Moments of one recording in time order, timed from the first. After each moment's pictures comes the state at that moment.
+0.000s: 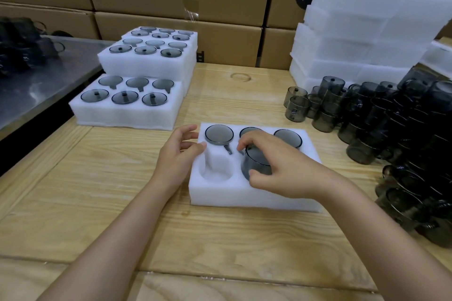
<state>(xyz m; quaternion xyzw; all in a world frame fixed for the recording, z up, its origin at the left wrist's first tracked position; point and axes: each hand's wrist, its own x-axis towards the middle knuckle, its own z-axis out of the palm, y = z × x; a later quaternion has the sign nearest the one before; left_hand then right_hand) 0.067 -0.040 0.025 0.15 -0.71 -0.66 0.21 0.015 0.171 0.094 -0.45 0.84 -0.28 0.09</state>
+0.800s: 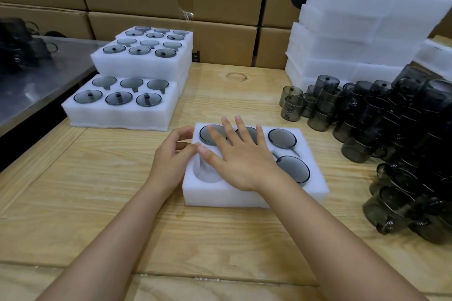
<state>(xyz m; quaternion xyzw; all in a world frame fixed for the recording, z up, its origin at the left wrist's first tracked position) 0.067 -0.036 0.028 0.14 -0.72 -0.64 0.21 0.010 0.110 0.065 -0.36 0.93 -0.08 0.05</state>
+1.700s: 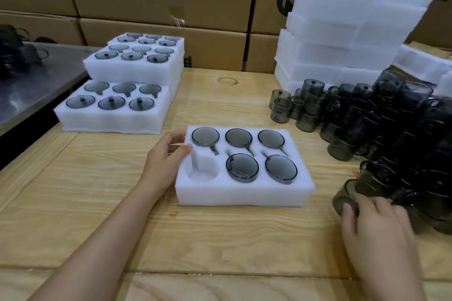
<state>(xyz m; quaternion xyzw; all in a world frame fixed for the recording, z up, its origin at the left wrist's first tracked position) 0.064 -0.043 0.021 0.12 -0.73 -0.64 0.21 0.087 0.288 0.043 0.01 0.97 -0.07 -0.22</state>
